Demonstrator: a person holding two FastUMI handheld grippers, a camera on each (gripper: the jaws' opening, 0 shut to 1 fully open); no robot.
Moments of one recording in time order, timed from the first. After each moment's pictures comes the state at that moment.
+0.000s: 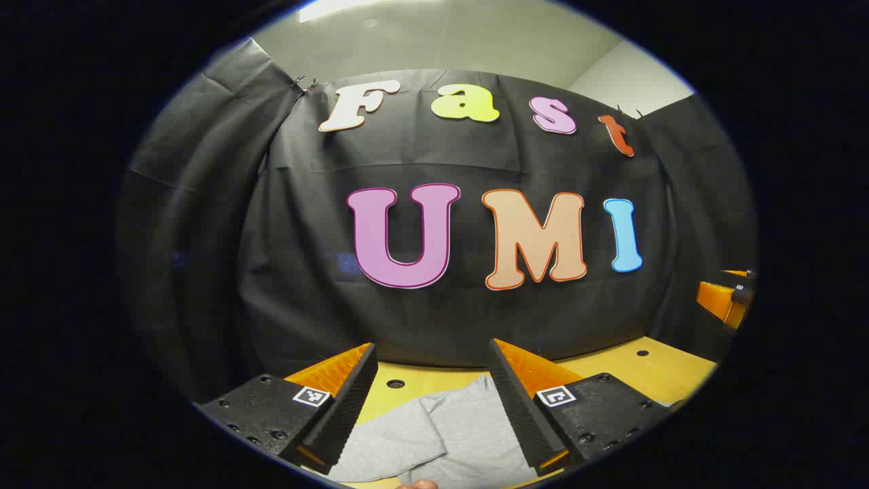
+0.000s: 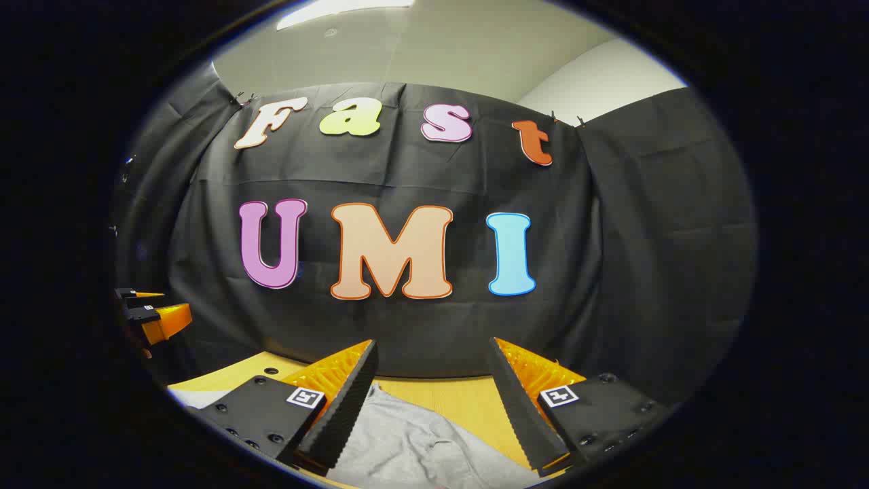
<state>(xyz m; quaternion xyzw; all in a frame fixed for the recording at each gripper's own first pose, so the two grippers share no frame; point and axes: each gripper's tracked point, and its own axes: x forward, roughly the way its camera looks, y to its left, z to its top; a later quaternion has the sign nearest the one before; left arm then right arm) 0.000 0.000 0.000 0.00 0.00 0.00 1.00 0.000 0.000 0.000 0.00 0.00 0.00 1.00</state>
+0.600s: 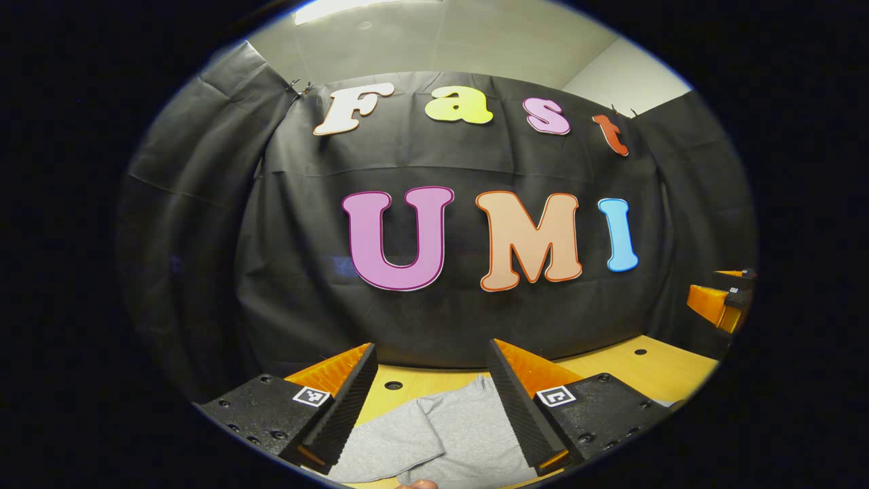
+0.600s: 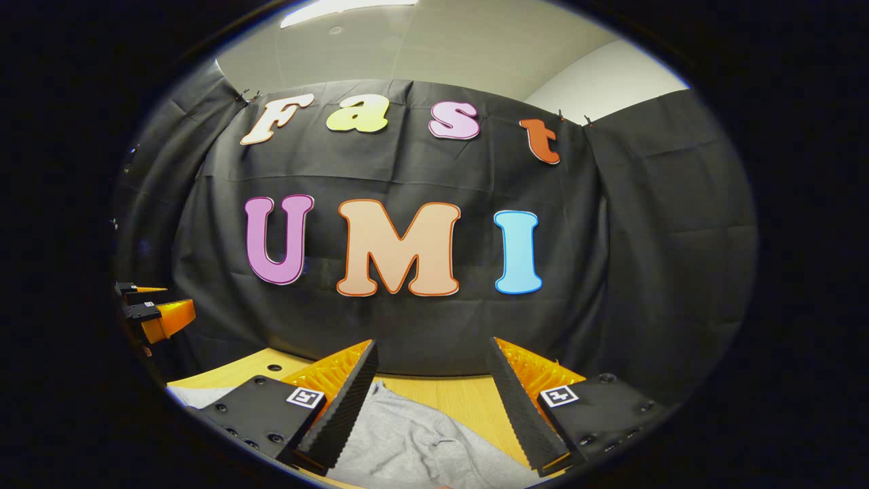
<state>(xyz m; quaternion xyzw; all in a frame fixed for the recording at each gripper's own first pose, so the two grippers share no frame) -0.006 -0.005 0.003 0.01 -0.01 0.00 1.00 0.000 0.012 -0.005 0.00 0.01 0.02 1.00</state>
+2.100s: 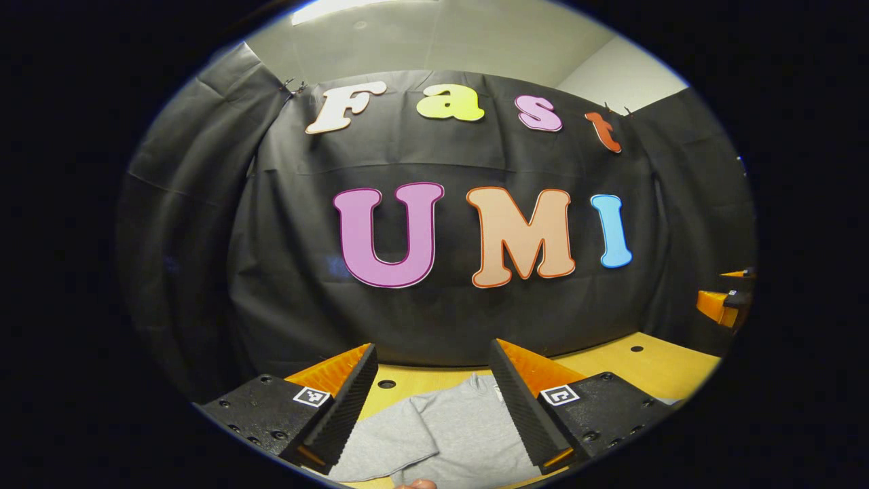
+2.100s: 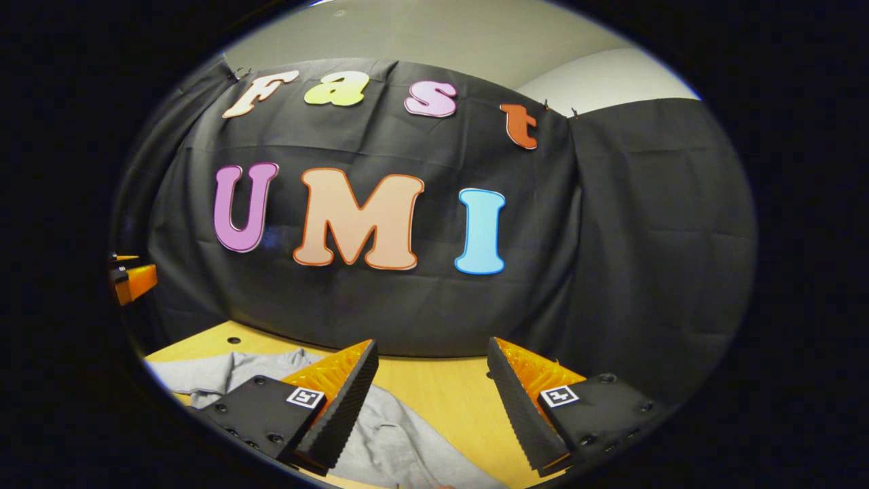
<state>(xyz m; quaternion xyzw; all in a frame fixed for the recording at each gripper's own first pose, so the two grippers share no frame) 0.001 -0.018 -0.009 0.01 0.00 -0.02 1.00 0.007 -0.078 -0.047 -0.05 0.06 -0.05 1.00</state>
